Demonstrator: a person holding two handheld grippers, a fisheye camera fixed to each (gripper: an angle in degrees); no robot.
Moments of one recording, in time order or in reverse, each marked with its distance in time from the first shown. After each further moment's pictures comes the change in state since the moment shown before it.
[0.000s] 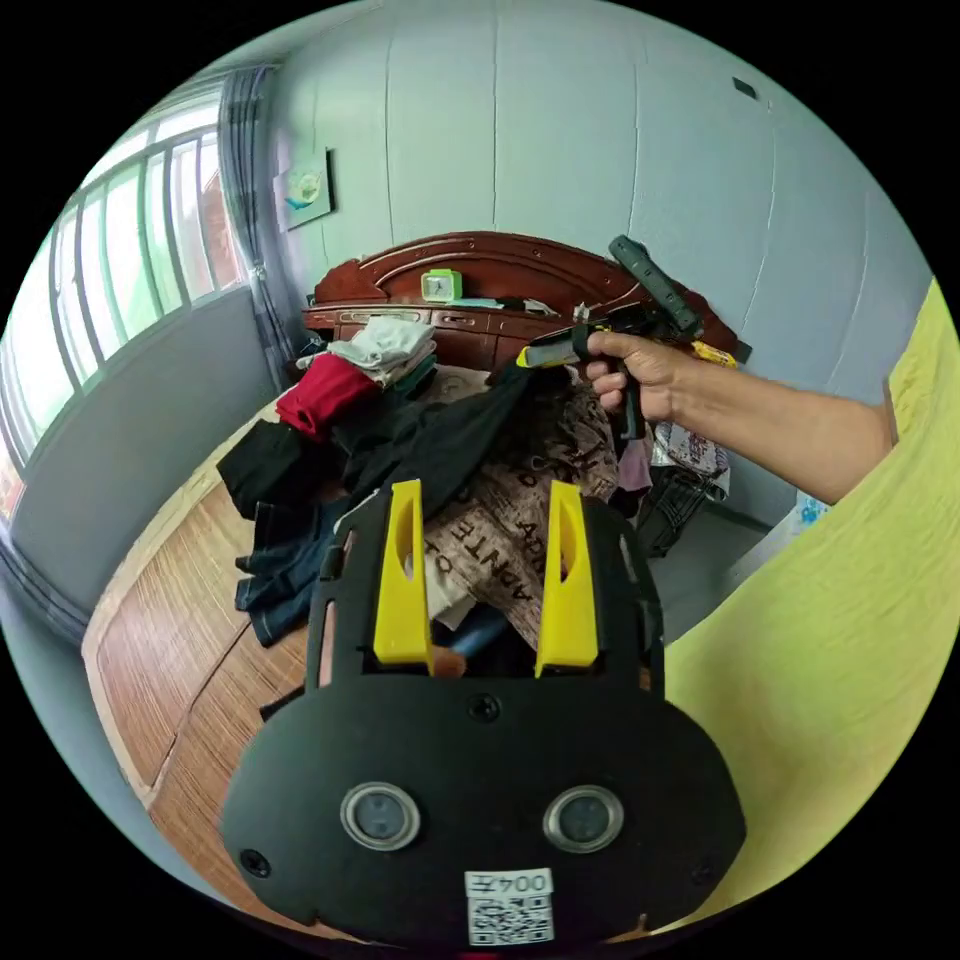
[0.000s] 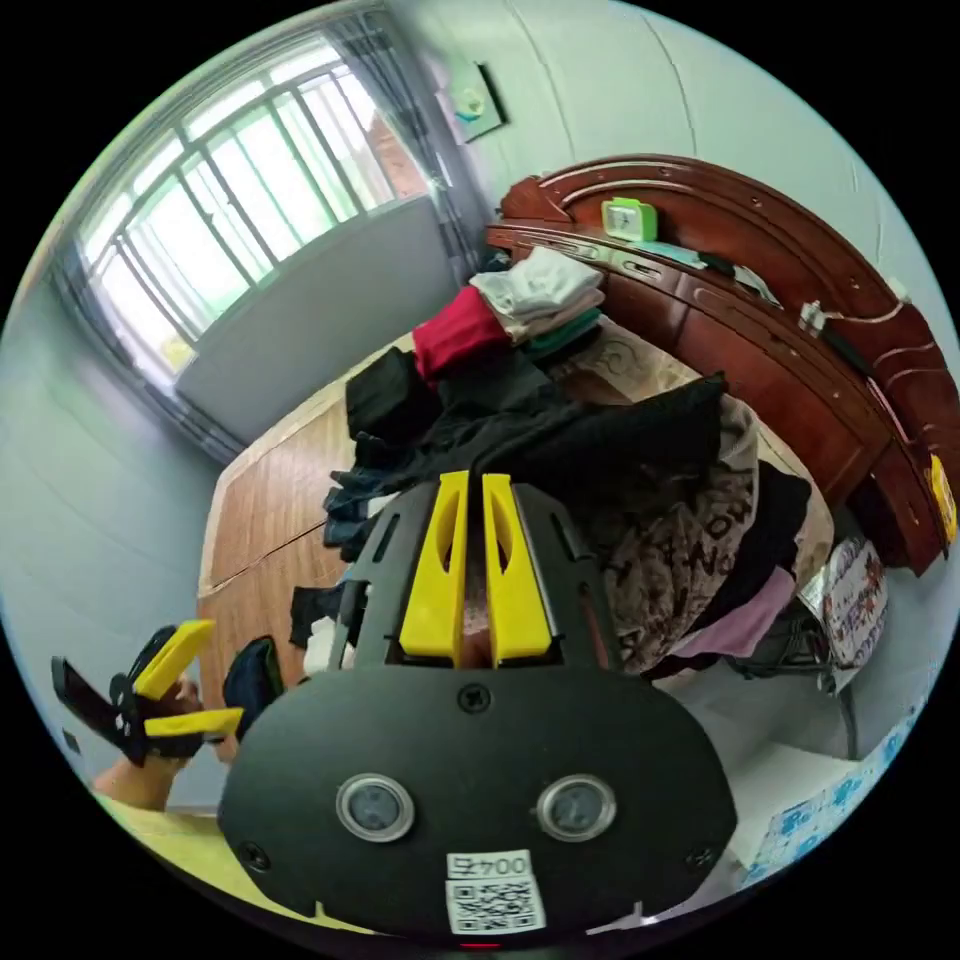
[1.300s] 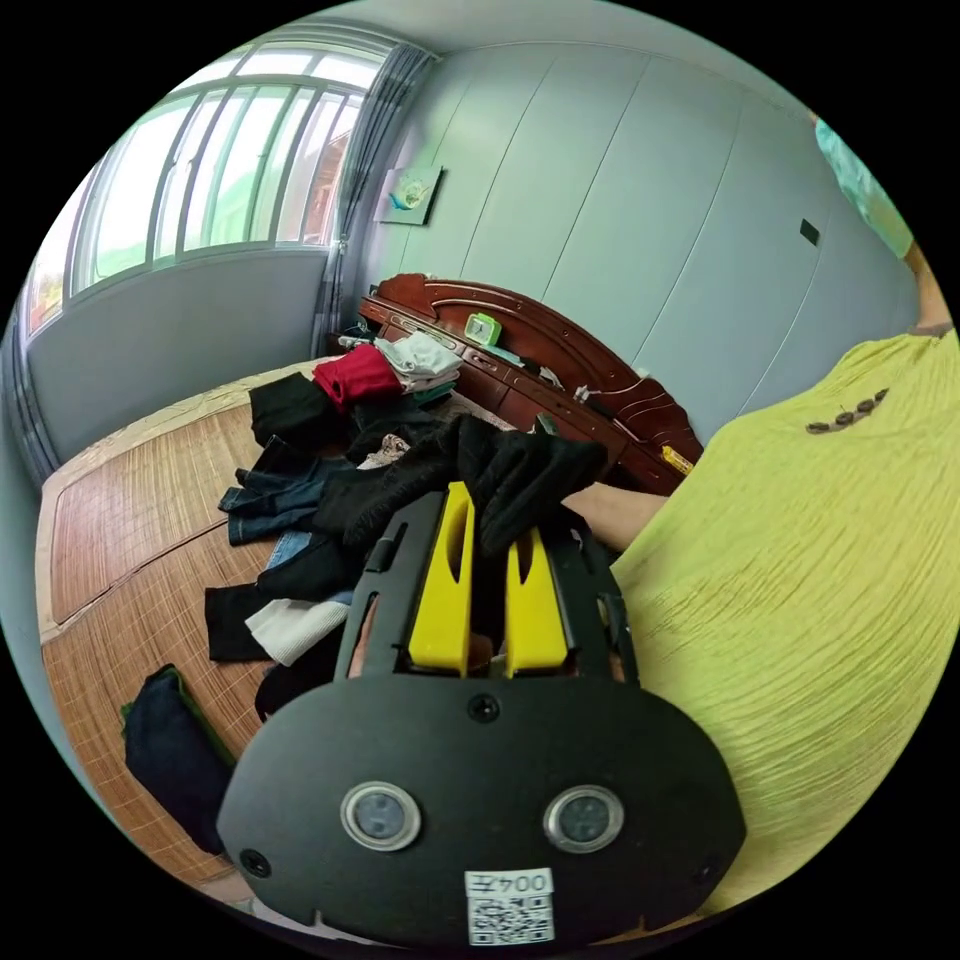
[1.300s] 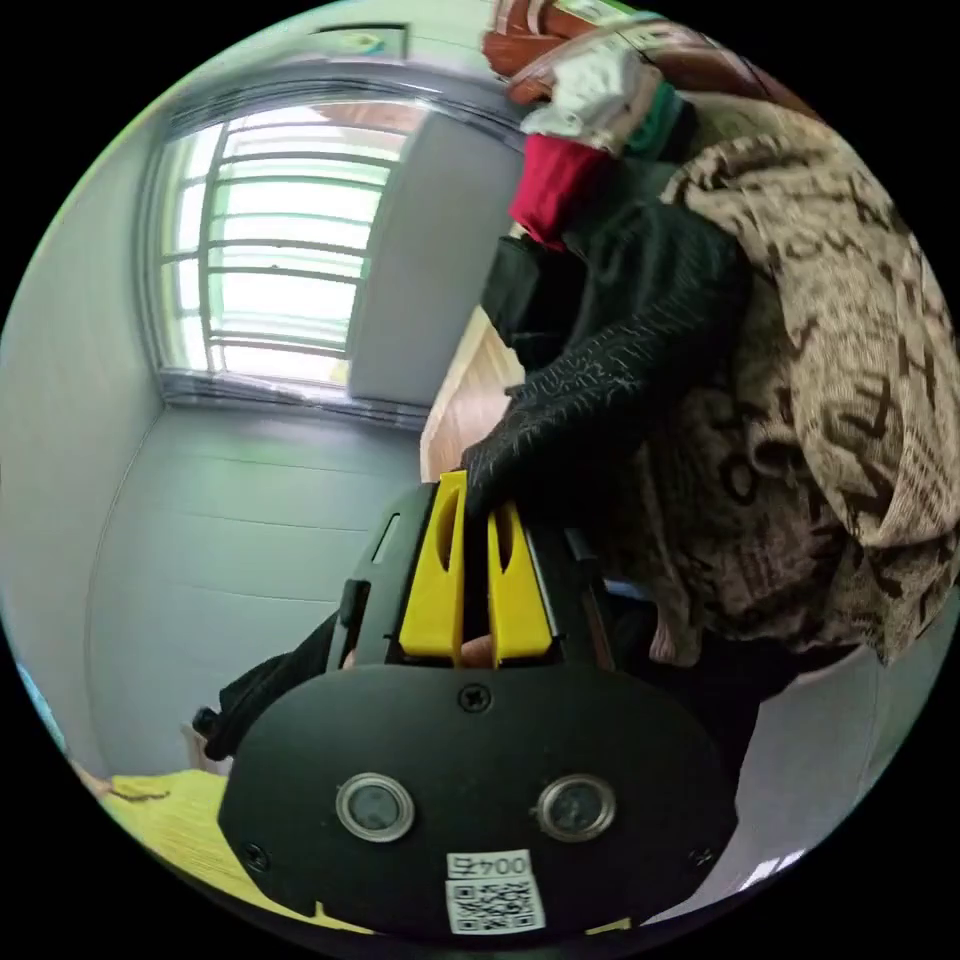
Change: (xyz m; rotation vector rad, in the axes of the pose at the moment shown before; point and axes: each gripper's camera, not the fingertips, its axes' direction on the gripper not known) left arm -0.080 -0.008 -0.180 0.138 0.094 -0.357; right arm 0.066 -0.231 -0.025 -0.291 -0.739 0.275
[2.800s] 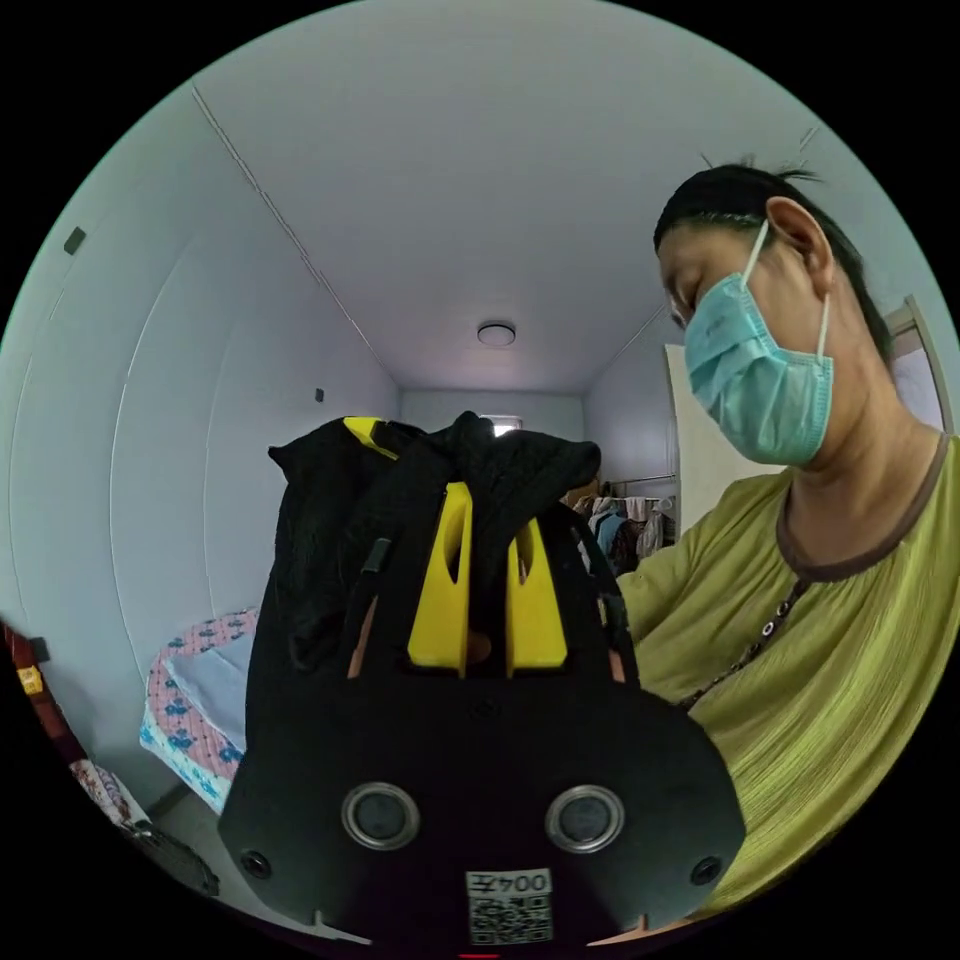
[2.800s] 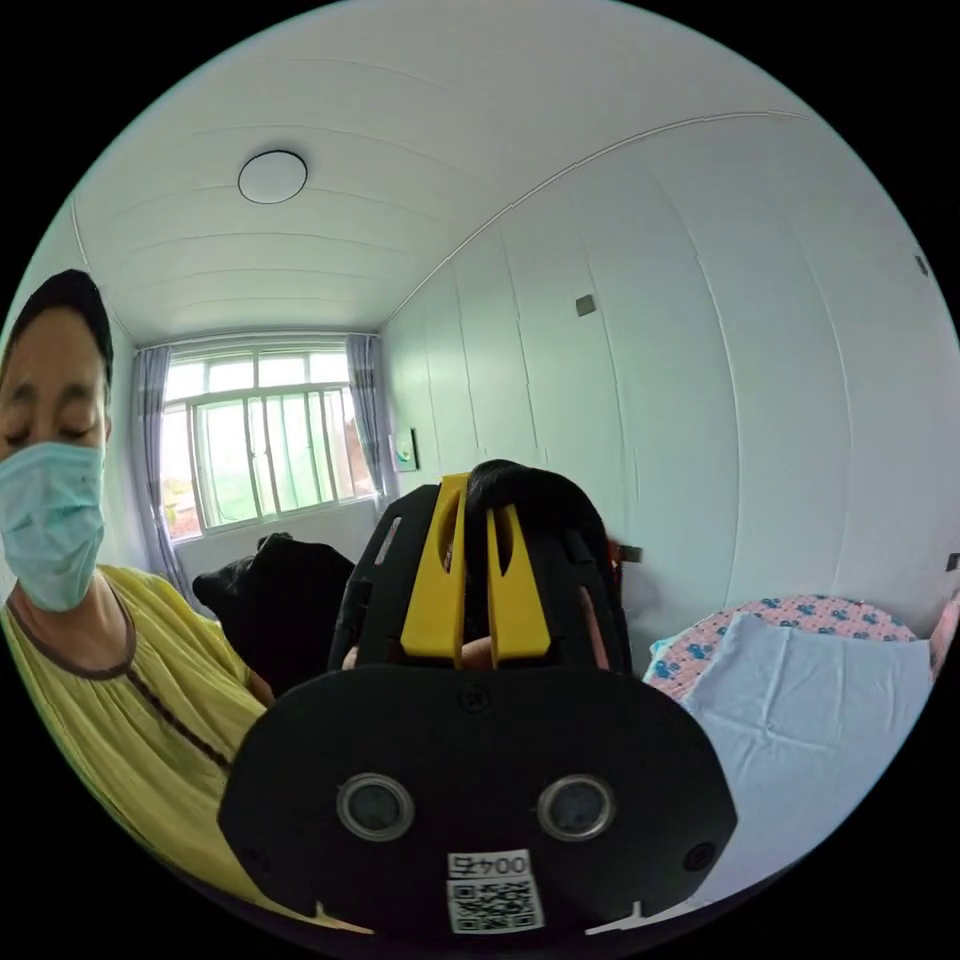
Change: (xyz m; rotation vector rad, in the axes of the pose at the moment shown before) left arm 0.611 0.046 -0.228 0.127 1.858 0.846; right arm -0.925 0.653 -0.892 1.253 0.845 -0.582
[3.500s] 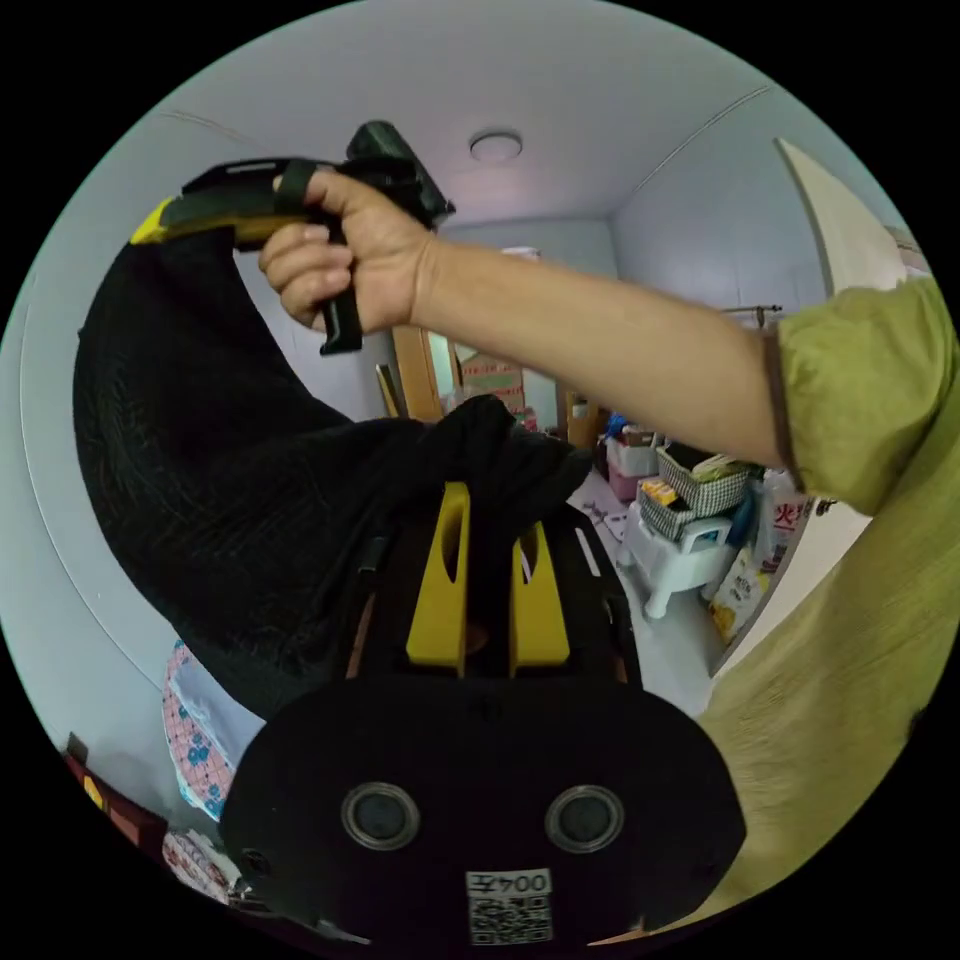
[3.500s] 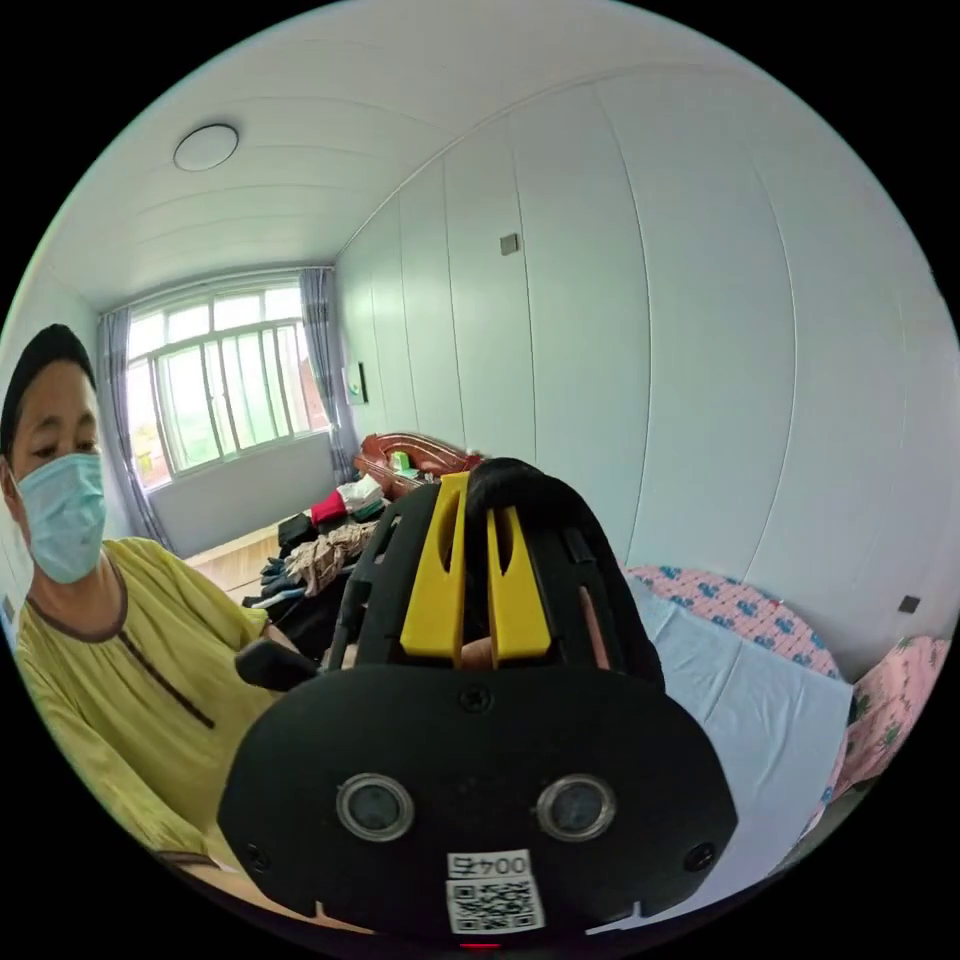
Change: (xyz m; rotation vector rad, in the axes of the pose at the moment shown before) left arm -0.157 -0.017 0.601 -0.501 -0.065 0.124; right arm 0.356 -0.356 -0.050 -0.243 0.071 -0.029
